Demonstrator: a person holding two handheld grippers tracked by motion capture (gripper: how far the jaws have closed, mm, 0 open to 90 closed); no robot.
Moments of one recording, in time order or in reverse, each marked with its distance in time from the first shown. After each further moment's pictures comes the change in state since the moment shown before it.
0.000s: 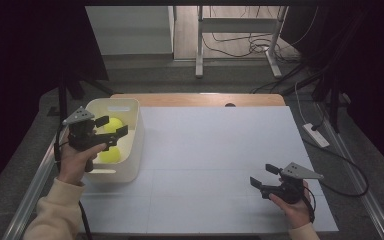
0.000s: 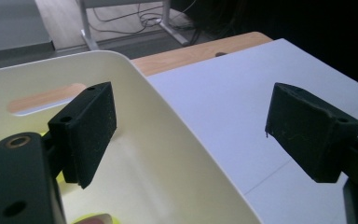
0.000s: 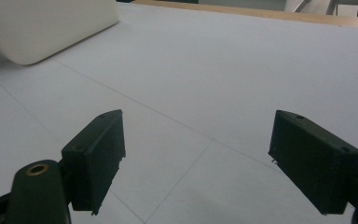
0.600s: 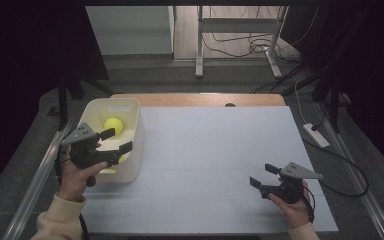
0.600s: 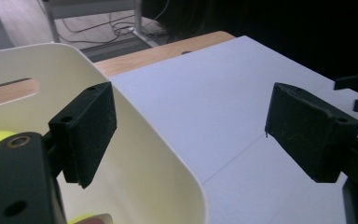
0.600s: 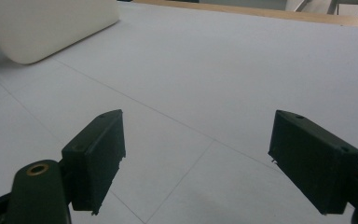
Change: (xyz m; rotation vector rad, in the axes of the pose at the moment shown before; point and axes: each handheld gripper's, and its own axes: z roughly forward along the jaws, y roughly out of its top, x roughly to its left) left arm -0.027 -0.028 -0.014 -0.041 -0.123 0.051; right arm 0.000 0.000 0.001 0.000 0.003 -0.001
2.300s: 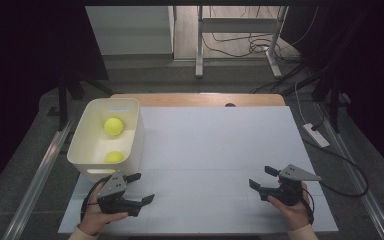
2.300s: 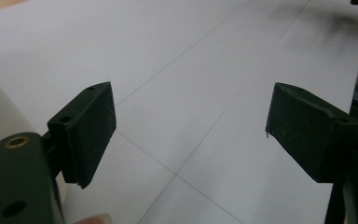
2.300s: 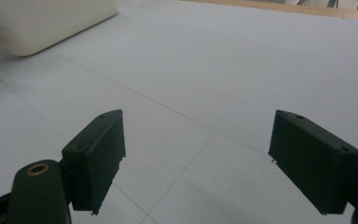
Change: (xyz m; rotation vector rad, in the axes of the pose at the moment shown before) left arm -0.051 -0.108 0.036 0.150 -0.144 0.175; right arm 0.004 -0.004 0.000 0.020 -0.011 -0.009
